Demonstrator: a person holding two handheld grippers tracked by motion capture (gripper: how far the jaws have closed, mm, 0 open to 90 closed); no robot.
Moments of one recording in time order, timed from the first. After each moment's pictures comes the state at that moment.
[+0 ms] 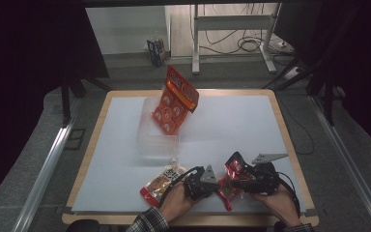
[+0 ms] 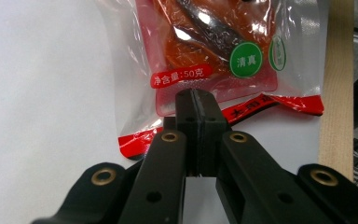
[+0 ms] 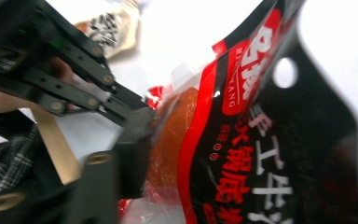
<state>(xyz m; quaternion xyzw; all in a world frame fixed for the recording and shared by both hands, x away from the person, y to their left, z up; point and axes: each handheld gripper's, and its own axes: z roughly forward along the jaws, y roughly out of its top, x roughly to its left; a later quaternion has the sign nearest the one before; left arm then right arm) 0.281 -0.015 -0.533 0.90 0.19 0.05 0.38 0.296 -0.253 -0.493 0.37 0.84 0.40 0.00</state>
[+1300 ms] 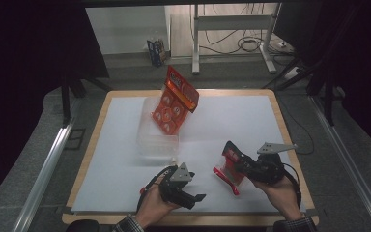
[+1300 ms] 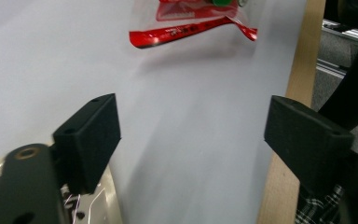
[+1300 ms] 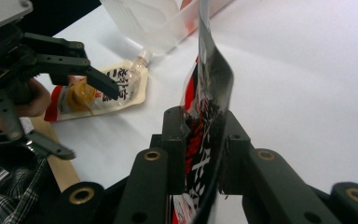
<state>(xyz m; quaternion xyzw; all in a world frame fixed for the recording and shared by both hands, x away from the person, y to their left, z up) 0.258 0.053 -0.508 0.87 0.23 0.06 0.43 0.299 -0.248 -0.448 0.36 0.82 0.44 0.05</state>
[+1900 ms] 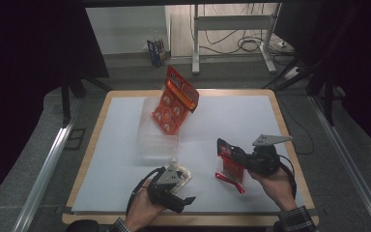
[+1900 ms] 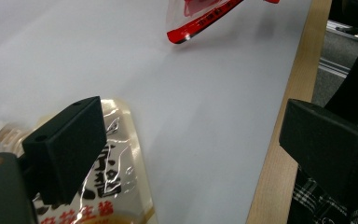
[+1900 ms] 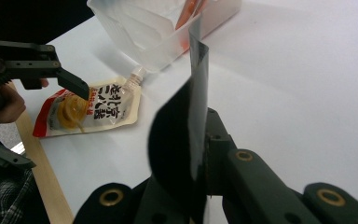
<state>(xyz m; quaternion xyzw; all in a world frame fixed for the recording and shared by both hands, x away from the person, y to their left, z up) 0.246 0.082 -0.505 0.86 0.25 0.08 0.43 0.315 -0.236 -0.437 0.34 0.82 0.45 0.07</state>
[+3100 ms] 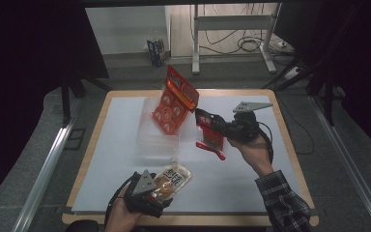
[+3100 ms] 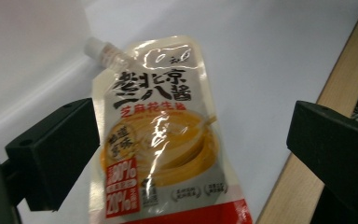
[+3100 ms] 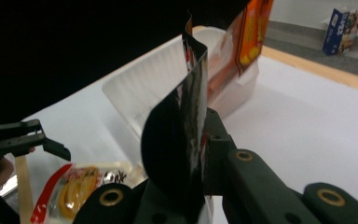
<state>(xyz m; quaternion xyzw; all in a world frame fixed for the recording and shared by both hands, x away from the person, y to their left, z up) 0.222 0.139 -0.514 0.85 0.31 0.15 0.40 0.378 -0.177 -0.386 0.30 0.81 0.50 0.08</state>
